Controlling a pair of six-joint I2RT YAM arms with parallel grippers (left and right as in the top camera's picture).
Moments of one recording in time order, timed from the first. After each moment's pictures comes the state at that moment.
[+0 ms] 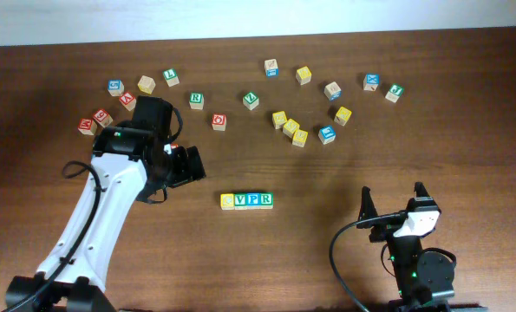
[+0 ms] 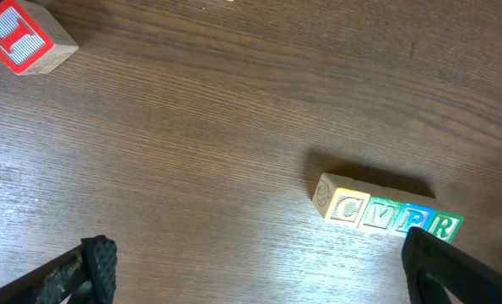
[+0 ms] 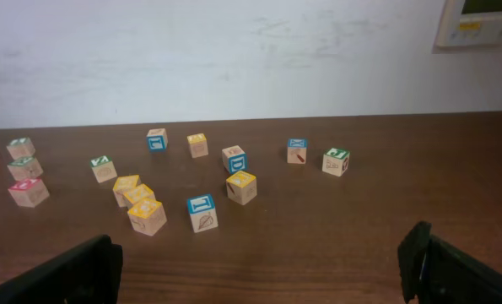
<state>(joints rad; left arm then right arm) -0.17 1.55 1.26 -1.10 0.04 -0.46 0.08 0.01 0.01 -0.07 0.04 0.08</state>
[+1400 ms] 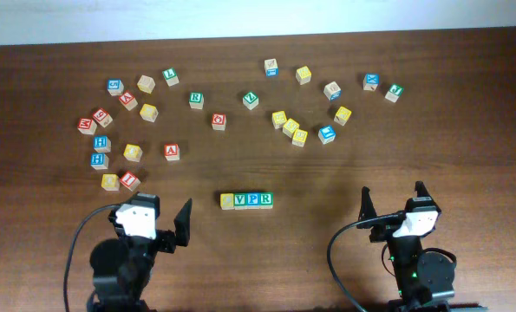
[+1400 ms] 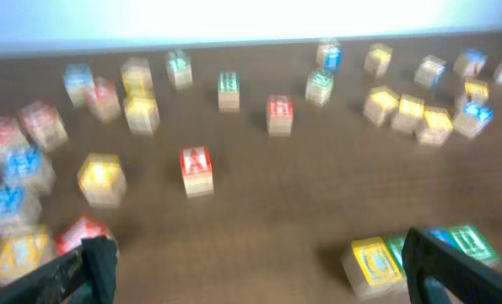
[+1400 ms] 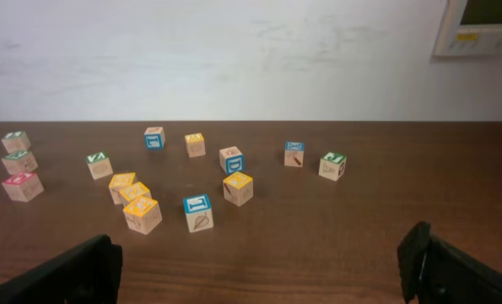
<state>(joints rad) 0.01 0.34 0.18 -0.17 0.21 0.03 0.08 0.01 0.01 -0.07 0.04 0.04</state>
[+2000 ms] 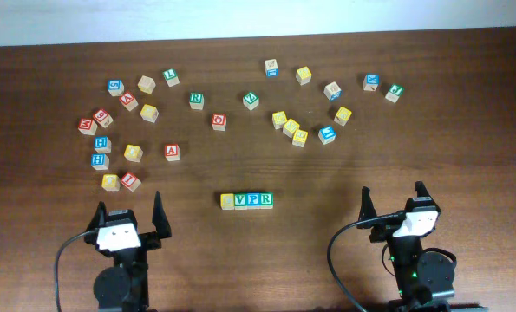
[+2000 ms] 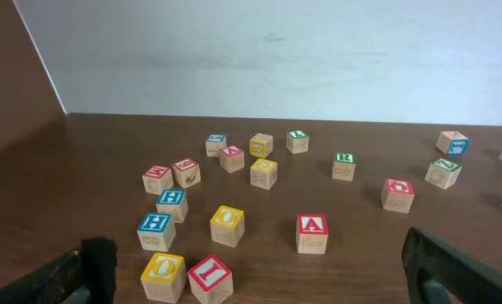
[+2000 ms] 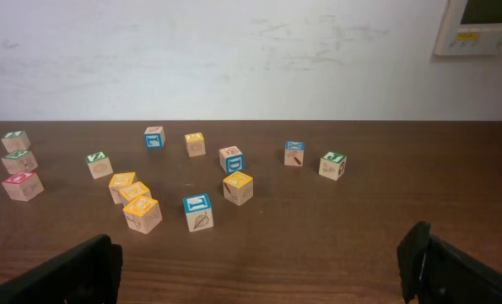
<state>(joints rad) 0.01 0.02 0.01 -0.07 -0.14 -0.01 0.08 0.01 0.01 -0.07 0.04 0.04</state>
